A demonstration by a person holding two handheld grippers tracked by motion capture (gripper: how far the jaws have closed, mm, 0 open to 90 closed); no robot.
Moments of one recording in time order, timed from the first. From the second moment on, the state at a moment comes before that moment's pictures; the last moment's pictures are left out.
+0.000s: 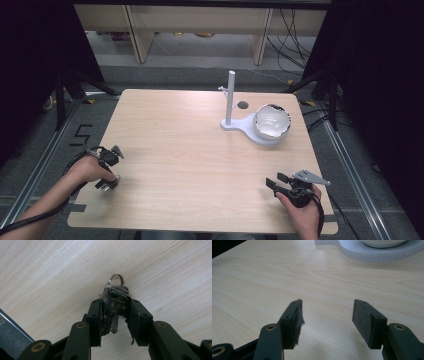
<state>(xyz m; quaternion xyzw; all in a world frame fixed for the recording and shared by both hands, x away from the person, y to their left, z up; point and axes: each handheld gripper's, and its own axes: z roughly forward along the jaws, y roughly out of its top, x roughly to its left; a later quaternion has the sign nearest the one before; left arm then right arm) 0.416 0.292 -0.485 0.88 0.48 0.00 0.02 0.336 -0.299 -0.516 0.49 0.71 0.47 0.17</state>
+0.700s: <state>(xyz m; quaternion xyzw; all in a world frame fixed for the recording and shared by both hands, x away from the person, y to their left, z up) 0.409 0.297 -0.484 0.88 0.47 -0.01 0.00 0.337 -0.299 -0.516 0.49 0.72 0.46 0.17</state>
